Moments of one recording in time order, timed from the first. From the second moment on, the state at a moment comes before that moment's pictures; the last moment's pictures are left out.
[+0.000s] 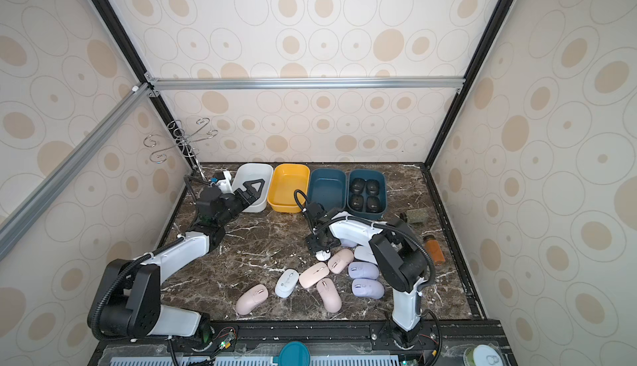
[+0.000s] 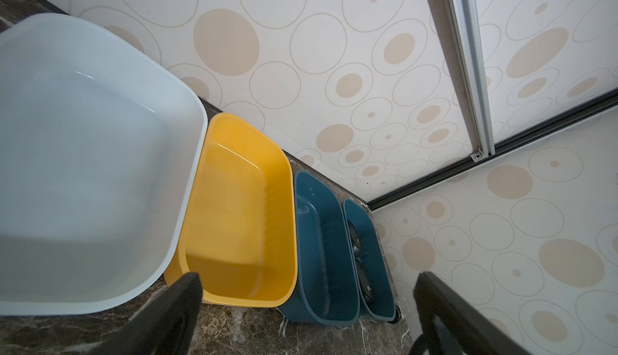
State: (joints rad) left arm -0.19 1.42 0.73 0.50 0.30 -0.84; right arm 0.72 1.89 1.25 -0.70 0.00 0.35
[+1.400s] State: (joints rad) left arm -0.16 1.41 0.73 0.55 0.31 -0.85; right arm 0.86 1.96 1.33 -0.74 0.16 0.23
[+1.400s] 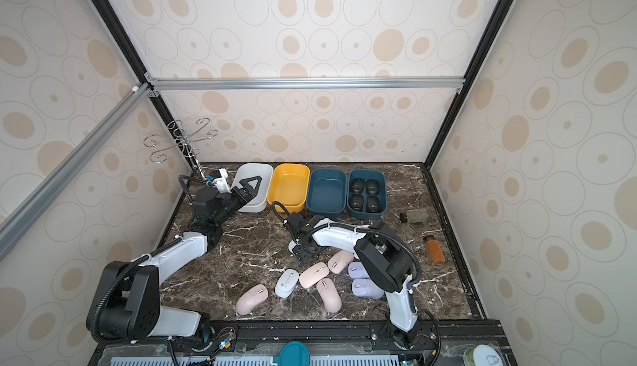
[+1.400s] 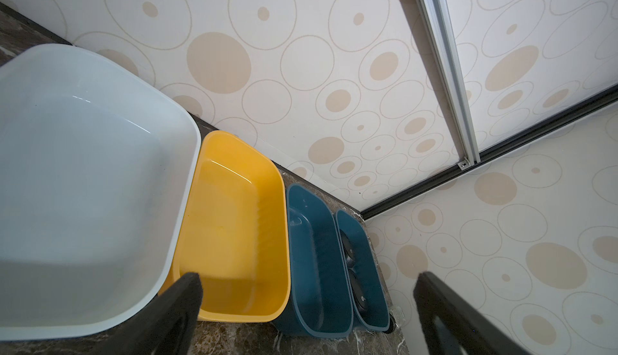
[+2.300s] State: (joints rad) left arm -0.16 1.41 0.73 0.55 0.31 -0.85; right arm 0.85 2.17 1.69 -0.79 0.39 0.38
